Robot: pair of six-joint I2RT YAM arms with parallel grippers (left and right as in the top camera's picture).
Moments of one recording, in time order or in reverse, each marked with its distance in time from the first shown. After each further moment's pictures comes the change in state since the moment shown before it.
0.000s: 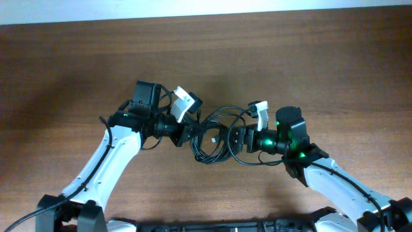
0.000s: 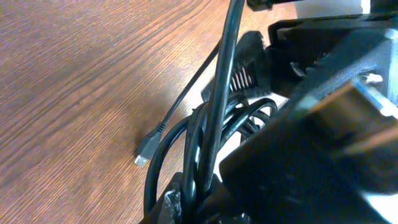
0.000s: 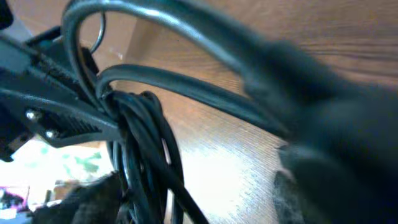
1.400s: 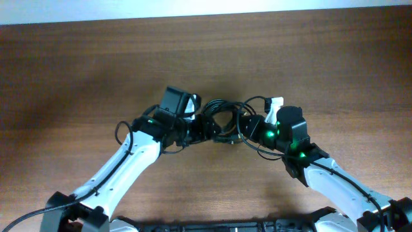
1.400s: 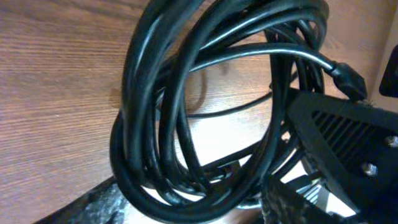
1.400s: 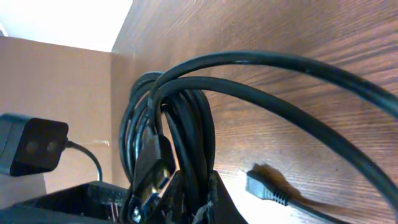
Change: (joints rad) left arm -0.211 0.000 0.000 0.058 -0.377 -0.994; right arm 0.000 0.000 0.000 0.027 0.288 0.382
